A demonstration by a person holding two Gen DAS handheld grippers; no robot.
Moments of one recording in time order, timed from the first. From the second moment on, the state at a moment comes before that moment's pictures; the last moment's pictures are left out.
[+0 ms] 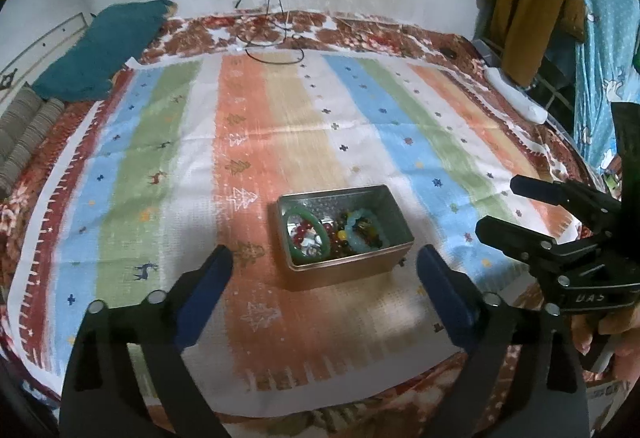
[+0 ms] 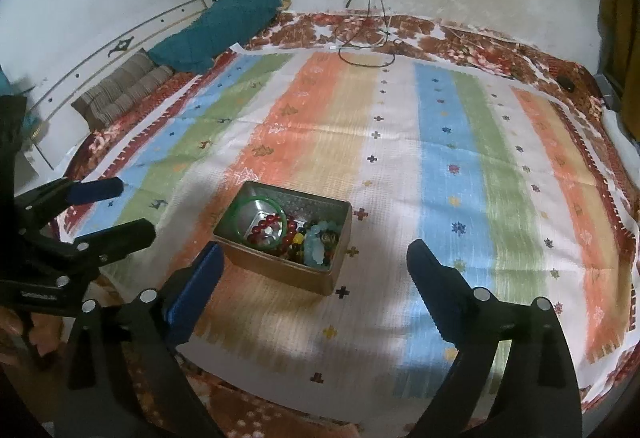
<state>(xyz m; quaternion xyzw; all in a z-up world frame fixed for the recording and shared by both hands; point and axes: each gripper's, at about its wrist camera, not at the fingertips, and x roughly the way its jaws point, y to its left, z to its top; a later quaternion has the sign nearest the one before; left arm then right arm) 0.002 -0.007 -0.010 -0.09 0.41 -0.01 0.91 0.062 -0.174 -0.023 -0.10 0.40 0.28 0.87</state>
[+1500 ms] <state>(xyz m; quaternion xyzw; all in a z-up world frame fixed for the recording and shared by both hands) -0.024 -0.024 0.001 -0.03 0.34 0.03 0.94 0.028 -0.195 -0.012 -0.06 0.33 0.30 0.89</state>
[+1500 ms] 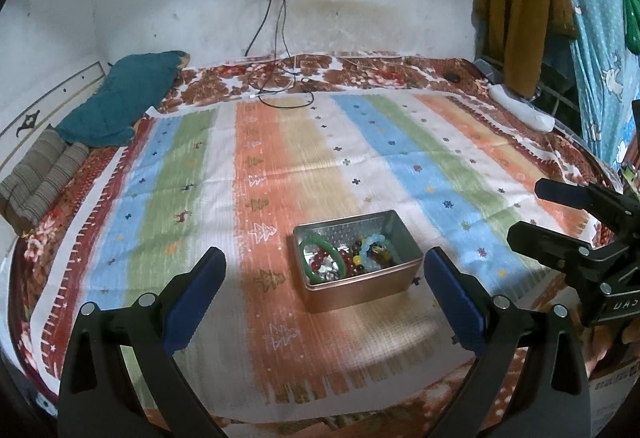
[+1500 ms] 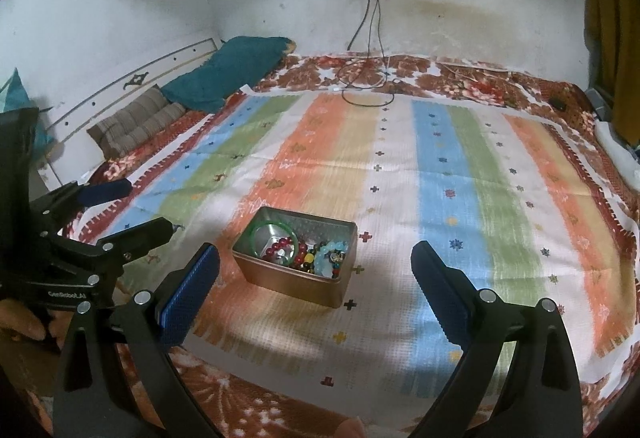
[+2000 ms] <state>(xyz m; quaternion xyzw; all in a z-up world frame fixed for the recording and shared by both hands) -0.025 -0.023 0.005 -0.03 0.34 0.02 0.94 0.022 -0.195 -0.009 -0.07 0.32 0.30 0.90</state>
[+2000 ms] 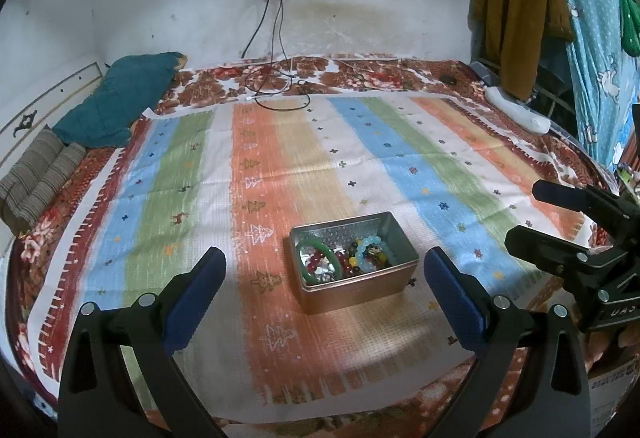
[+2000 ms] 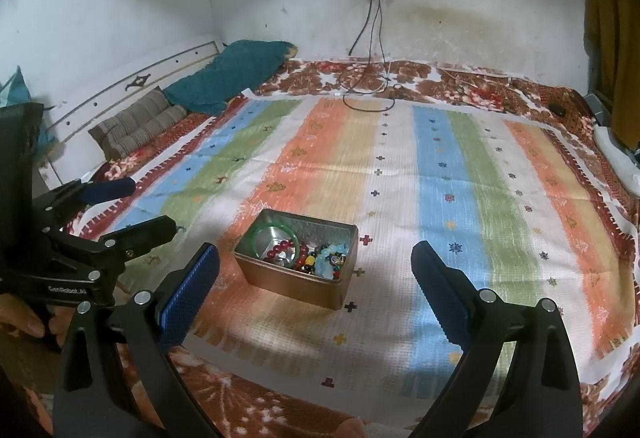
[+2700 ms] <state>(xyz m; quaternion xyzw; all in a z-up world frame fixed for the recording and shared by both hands) -0.026 -0.021 0.007 -0.03 0.33 0.01 0.94 0.020 -0.194 -0.009 -0.07 0.32 0.30 0.90</state>
